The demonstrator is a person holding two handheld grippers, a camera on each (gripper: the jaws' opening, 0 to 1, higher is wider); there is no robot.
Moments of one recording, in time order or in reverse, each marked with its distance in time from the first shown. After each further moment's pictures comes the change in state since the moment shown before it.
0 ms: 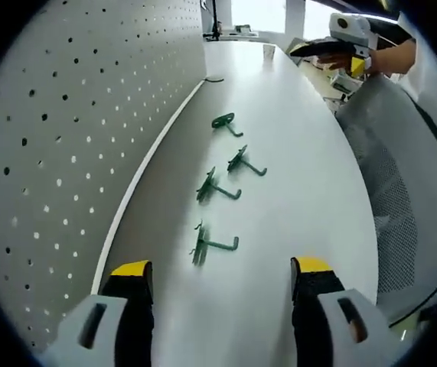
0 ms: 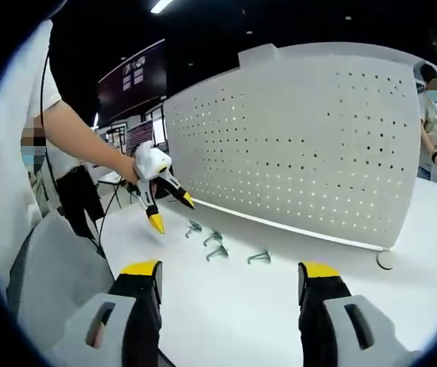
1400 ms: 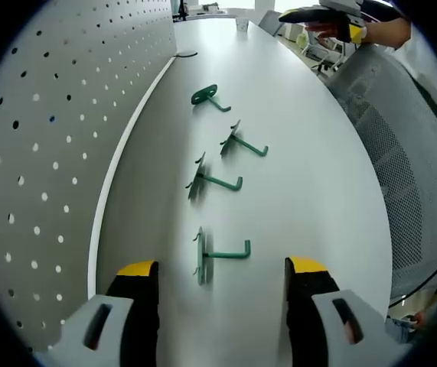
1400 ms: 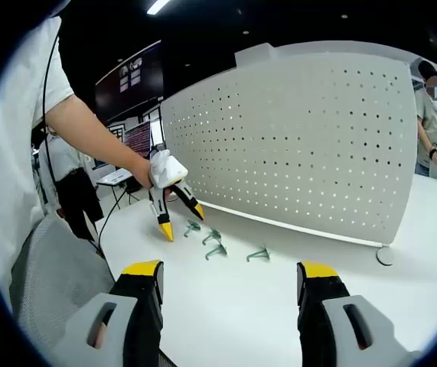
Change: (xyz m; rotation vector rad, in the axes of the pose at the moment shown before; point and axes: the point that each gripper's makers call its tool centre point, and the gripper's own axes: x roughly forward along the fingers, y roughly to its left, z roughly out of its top) left arm 0.035 0.007 -0.004 0.119 0.121 -0.103; right arm 0.000 -0.002 -0.004 0.013 0.002 -0.006
